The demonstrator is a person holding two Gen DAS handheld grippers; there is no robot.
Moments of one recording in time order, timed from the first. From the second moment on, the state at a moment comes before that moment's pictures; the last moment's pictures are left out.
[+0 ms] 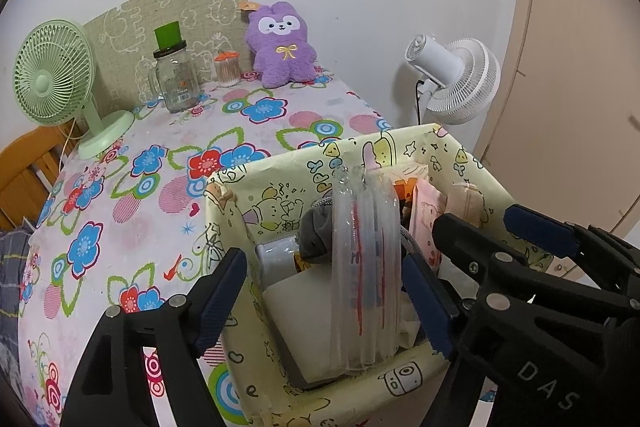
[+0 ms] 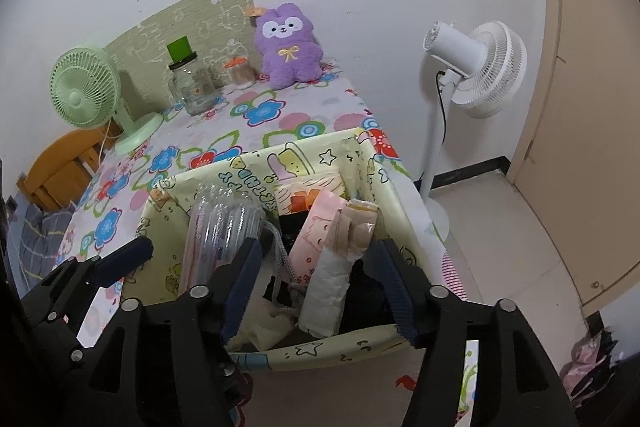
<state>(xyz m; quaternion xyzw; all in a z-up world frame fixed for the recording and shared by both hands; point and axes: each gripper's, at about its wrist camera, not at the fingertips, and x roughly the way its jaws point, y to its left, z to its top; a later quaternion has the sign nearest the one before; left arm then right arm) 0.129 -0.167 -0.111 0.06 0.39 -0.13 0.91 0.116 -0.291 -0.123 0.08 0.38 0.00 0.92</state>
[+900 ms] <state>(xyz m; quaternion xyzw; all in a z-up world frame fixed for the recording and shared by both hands) 0.105 -0.083 -0.057 0.02 0.33 -0.08 0.94 0.104 -0.225 -0.070 0.05 0.32 0.04 0.95</state>
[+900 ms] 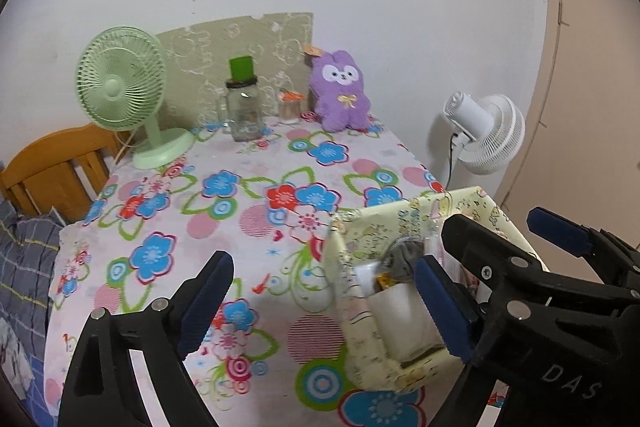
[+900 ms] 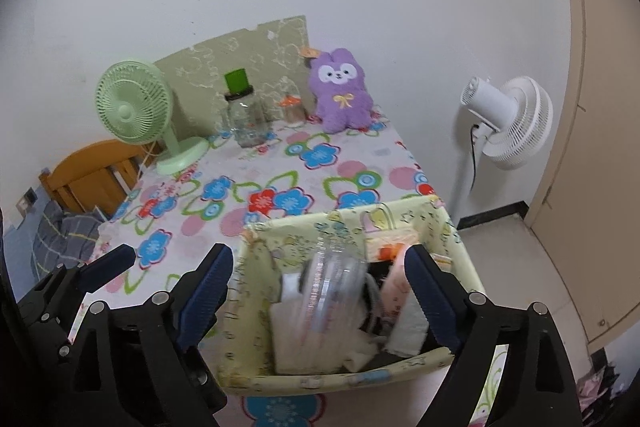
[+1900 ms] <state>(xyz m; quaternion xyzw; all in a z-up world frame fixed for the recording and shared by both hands) 0.011 0.010 -0.012 -0.01 0.24 -0.02 0.97 0.012 -0.149 -0.018 0.02 0.22 0.07 0.97</state>
